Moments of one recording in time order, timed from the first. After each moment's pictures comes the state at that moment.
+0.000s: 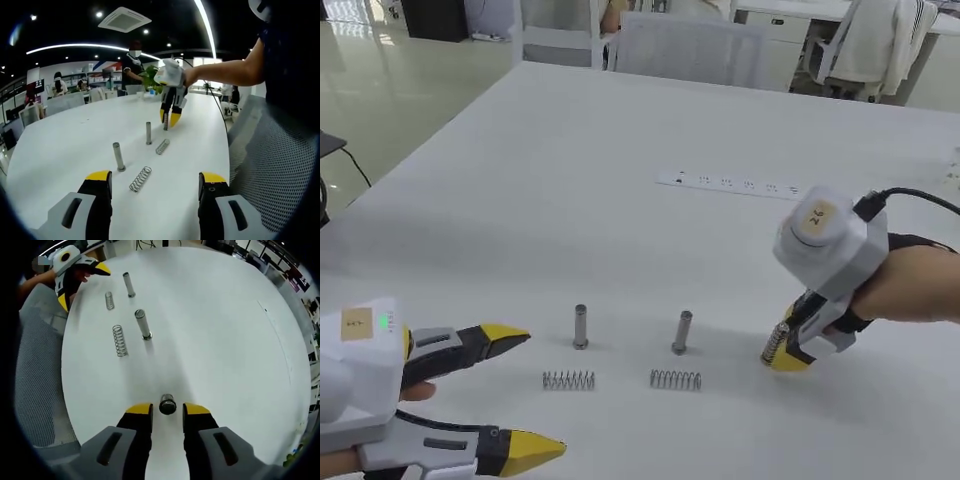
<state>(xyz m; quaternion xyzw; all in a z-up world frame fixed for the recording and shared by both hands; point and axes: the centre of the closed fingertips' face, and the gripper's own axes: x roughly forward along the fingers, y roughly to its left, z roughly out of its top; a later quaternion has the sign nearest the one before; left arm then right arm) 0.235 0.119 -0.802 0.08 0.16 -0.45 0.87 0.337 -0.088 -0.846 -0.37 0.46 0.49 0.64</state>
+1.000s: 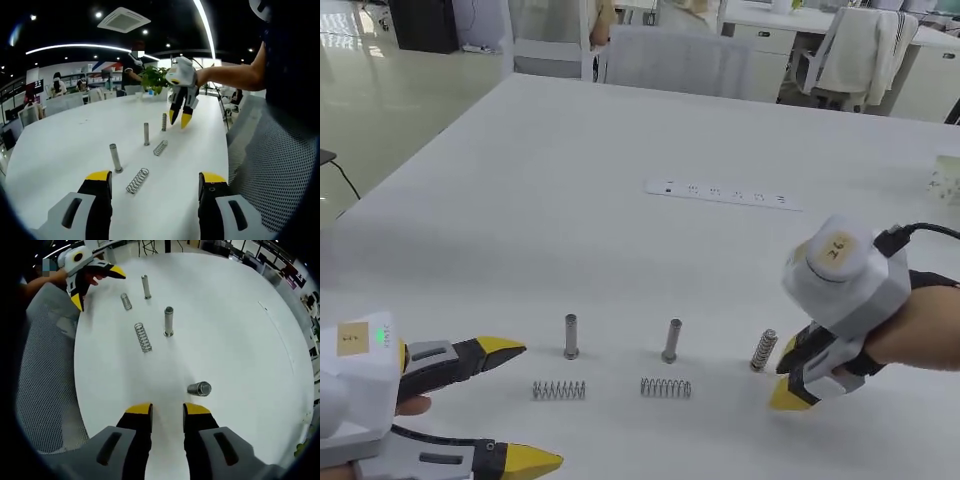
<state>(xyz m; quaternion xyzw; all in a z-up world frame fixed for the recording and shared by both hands) 0.234 0.114 -0.801 0.08 0.16 -0.46 0.87 0.294 -0.086 -0.841 -0.35 0.46 0.50 0.65</state>
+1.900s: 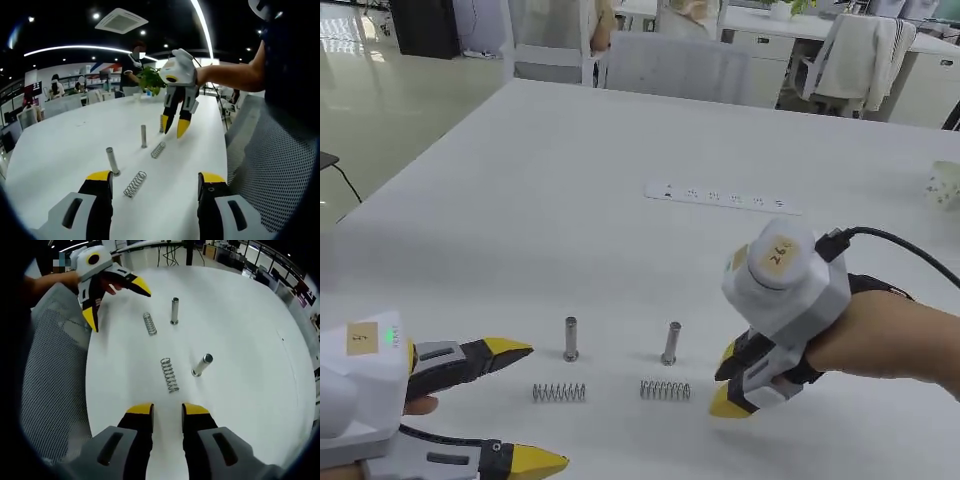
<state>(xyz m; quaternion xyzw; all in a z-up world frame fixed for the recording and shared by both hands) 0.232 0.107 -0.799 0.09 0.15 -0.46 0.87 0.279 -0.019 -0.836 -0.35 0.41 0.55 0.63</state>
